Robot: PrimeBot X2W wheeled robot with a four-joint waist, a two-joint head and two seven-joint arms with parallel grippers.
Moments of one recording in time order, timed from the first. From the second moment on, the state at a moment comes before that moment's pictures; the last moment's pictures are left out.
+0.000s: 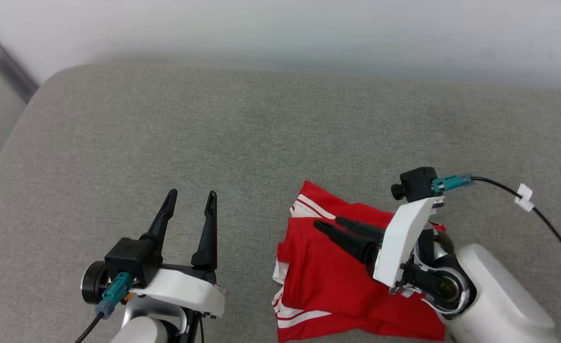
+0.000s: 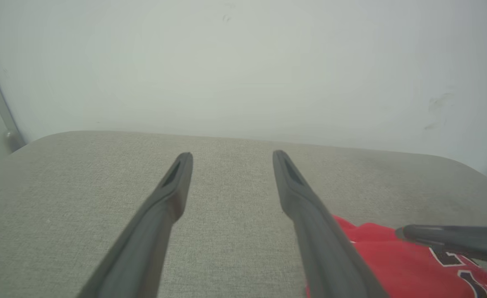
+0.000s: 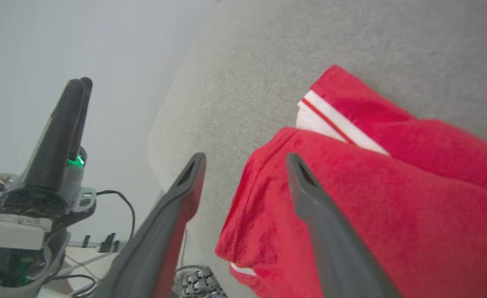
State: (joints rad) left arm -0.17 0.35 -0.48 -0.03 -0.53 0.27 -0.23; right arm -0.44 -0.18 0.50 0.33 1.06 0.13 0.49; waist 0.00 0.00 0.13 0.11
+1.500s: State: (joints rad) left arm 0.02 0.37 -0.39 0.04 -0.58 0.31 -0.26; right arm 0.12 -0.15 -0.05 -0.18 0.25 0.13 0.05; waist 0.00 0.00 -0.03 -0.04
